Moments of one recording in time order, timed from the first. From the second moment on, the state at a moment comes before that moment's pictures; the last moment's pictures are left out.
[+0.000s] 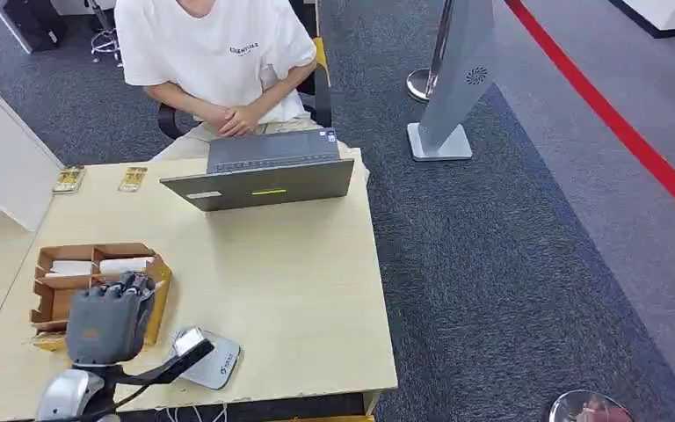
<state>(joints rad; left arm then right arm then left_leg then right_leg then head) 0.03 0.19 -0.32 -1.56 -1.17 0.43 -0.05 -0.08 0.13 -1.20 -0.21 1.06 0.00 0.01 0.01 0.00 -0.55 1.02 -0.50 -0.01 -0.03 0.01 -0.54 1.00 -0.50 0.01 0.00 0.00</state>
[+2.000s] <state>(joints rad) 0.02 0.13 -0.40 -1.20 -1.21 0.53 0.00 -0.08 0.13 -1.18 -0.20 1.15 0.00 0.02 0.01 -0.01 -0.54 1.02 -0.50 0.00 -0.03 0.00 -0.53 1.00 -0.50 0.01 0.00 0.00</state>
